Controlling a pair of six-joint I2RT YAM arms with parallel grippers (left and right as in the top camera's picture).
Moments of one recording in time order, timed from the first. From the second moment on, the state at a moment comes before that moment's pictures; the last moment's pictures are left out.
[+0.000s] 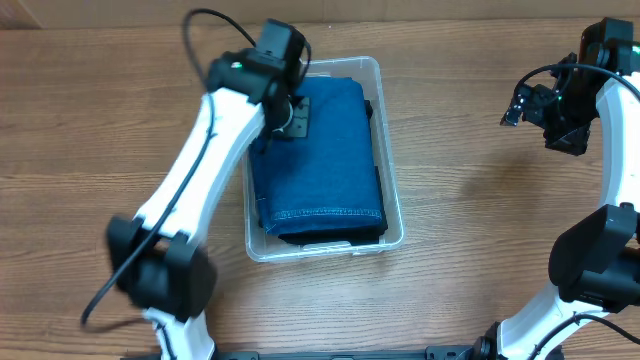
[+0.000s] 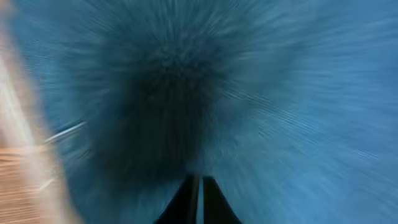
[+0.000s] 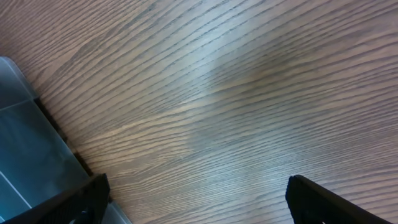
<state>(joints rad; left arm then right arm) -0.38 1.97 1.85 -1.20 0.01 -0.28 -0.27 1.93 1.87 -1.40 -0.16 0.16</state>
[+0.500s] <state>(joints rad) -0.35 1.89 2.12 -1.36 -0.09 -0.24 -0.26 1.93 1.87 -1.37 -0.20 0.13</state>
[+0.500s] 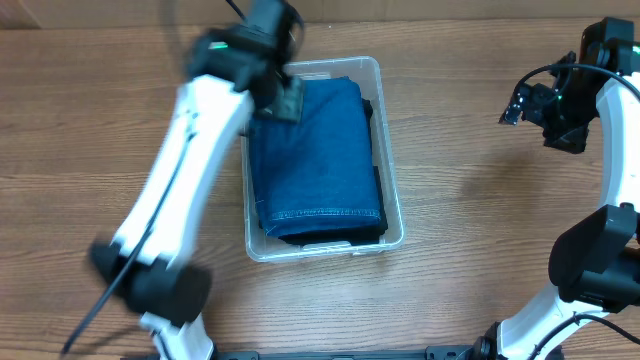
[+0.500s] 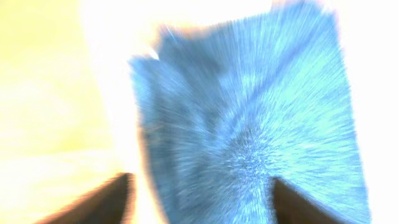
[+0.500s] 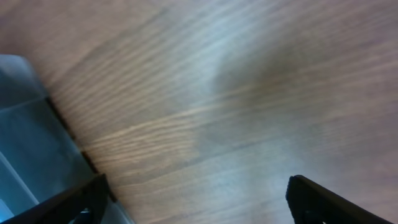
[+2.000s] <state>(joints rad) 0.22 1.80 2.17 -1.47 -0.09 -0.20 0.54 2.13 1.91 -0.68 -0.14 -0.03</state>
